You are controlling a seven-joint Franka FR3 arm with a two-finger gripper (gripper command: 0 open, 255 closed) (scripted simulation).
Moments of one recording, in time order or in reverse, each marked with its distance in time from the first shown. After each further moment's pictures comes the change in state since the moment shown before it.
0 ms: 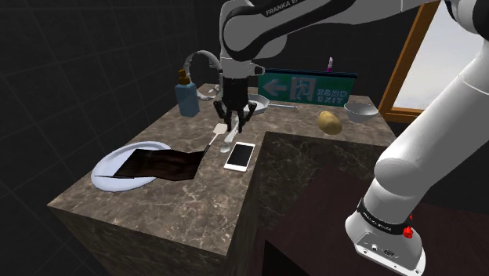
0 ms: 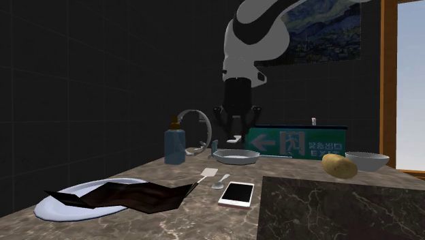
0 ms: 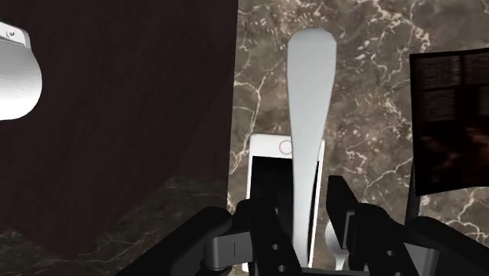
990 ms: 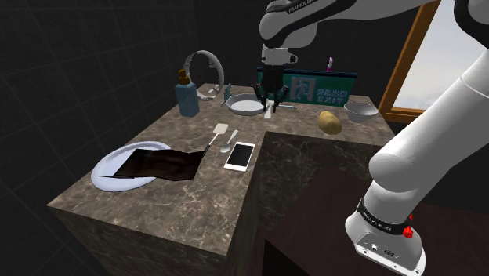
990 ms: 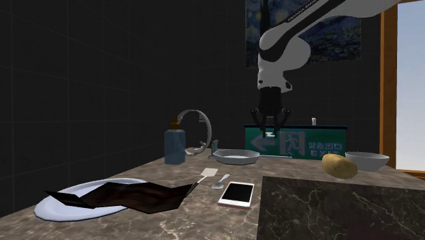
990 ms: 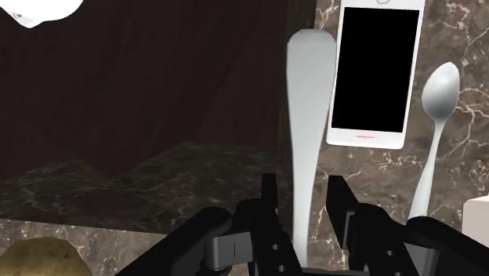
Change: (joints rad) arm -0.154 -0.027 -0.238 -0.037 -0.073 -0.052 -0.357
